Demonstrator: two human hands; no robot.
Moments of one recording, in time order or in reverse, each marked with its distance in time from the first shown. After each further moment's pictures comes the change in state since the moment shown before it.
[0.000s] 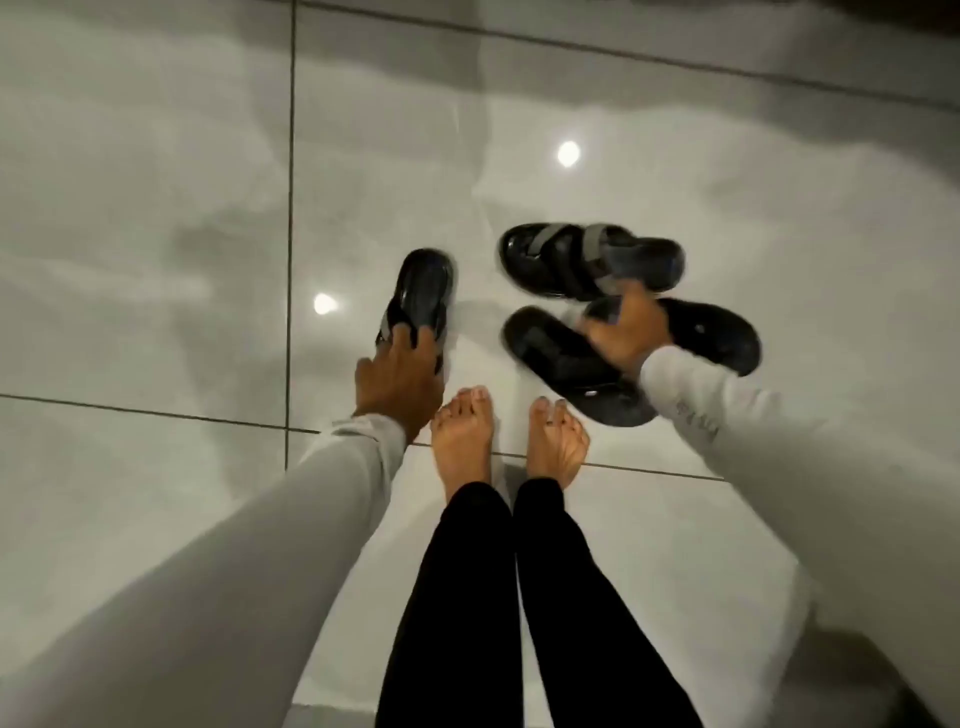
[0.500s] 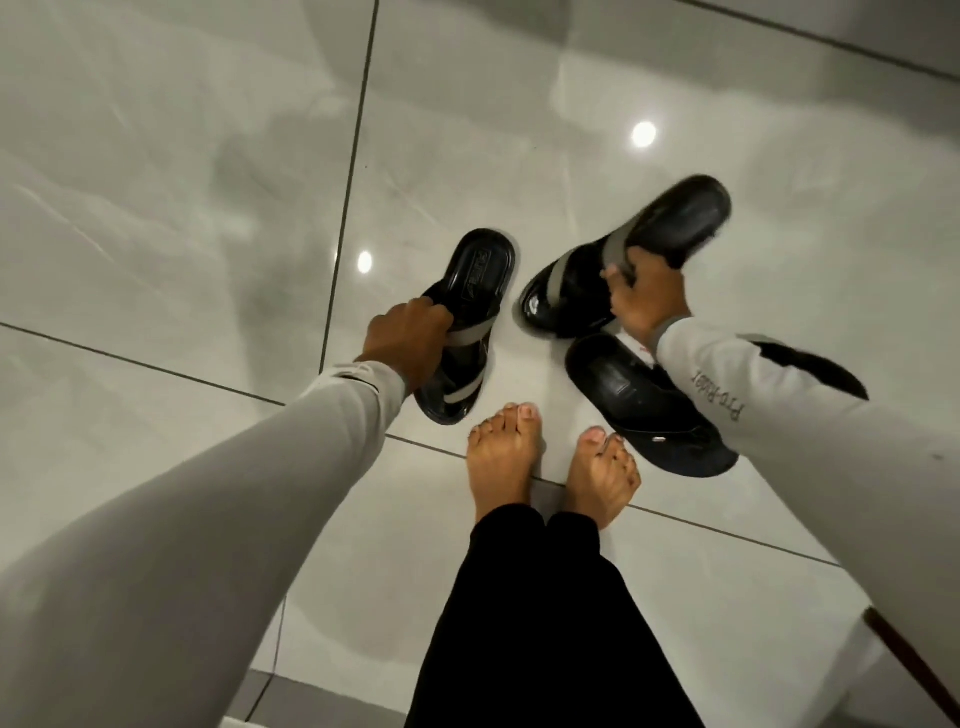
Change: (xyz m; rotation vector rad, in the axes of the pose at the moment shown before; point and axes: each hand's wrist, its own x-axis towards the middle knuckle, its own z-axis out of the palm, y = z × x) left_hand 0.087 -0.068 0.019 -0.056 -0.080 0.034; right_hand 0.094 -0.054 0.068 -0.091 -0.045 -0.219
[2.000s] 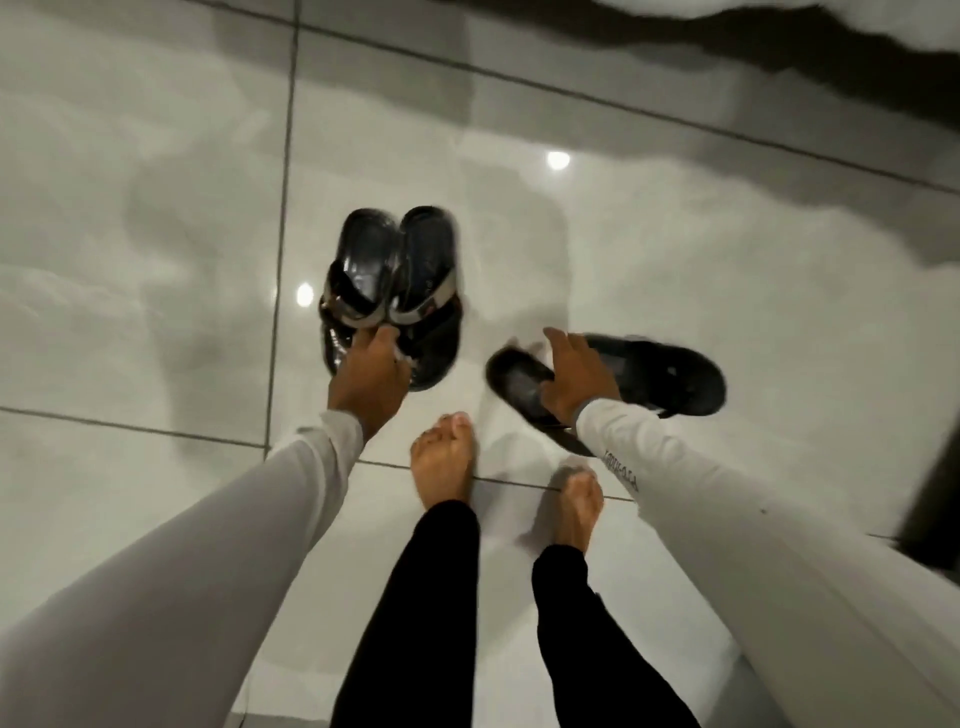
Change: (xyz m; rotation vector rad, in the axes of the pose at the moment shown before) left_hand -0.044 0.048 -0.034 -0.539 0.107 -0.089; right_hand -0.097 0.014 -0.051 -0.385 -0.240 0.086
